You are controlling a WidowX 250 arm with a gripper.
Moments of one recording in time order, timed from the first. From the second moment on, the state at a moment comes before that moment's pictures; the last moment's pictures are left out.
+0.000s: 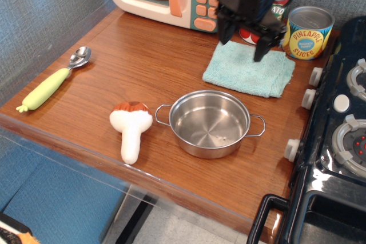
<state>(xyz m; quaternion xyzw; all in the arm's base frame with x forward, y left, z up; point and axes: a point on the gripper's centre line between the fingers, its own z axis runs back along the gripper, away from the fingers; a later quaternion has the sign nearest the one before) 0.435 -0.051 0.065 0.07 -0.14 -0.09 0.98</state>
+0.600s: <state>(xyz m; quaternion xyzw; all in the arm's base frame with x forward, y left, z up) 0.445 -0.054 0.015 0.06 -0.08 -0.08 0.99</state>
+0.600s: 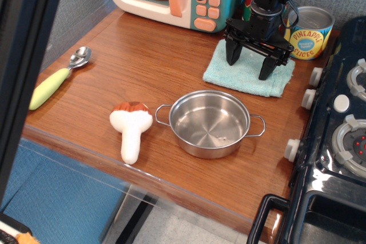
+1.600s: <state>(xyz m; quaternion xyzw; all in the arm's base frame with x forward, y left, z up) 0.409 0.095 0.010 0.05 -0.02 -0.08 0.99</state>
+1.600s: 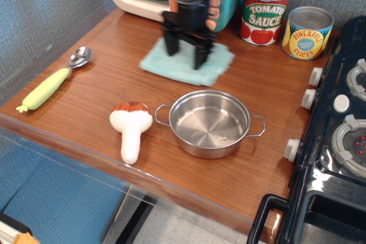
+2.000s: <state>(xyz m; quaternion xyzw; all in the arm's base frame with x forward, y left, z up) 0.403 0.141 0.010 0.03 -0.01 -0.10 0.99</state>
